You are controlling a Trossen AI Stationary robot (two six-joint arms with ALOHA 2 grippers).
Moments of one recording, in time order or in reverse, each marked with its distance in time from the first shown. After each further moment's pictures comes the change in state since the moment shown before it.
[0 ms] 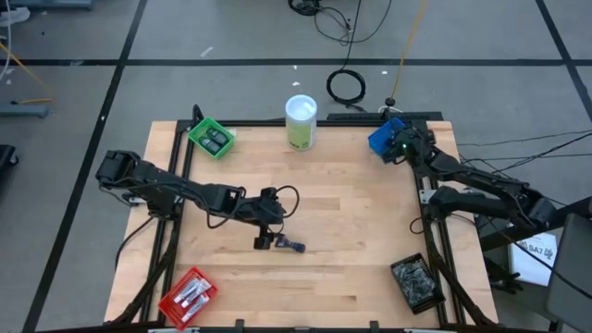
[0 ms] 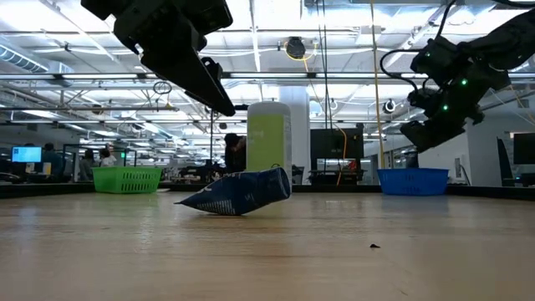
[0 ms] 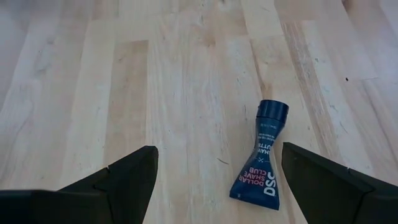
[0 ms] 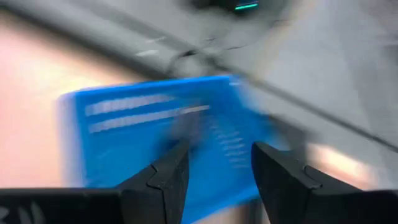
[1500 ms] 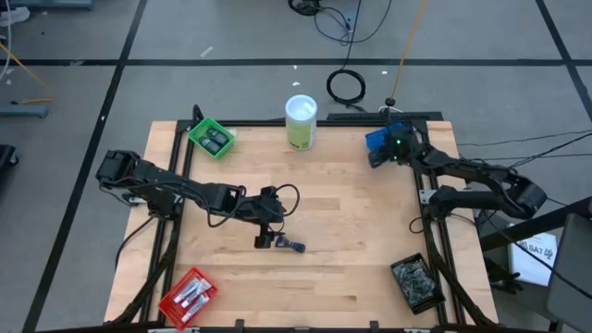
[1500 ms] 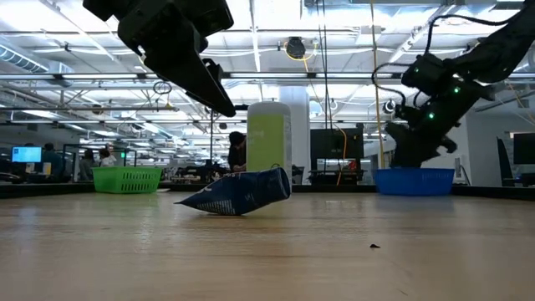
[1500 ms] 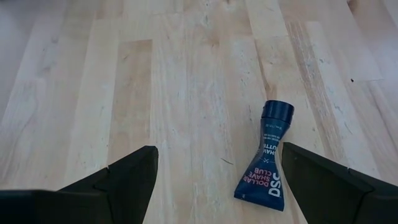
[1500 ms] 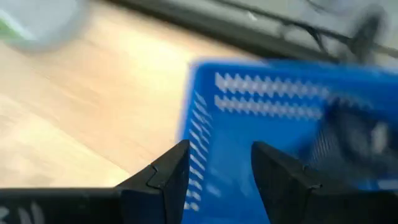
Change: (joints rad) left arm 0.014 0.000 0.000 -0.001 0.001 0.001; right arm -0.062 0.186 0.000 0.149 -0.493 0.114
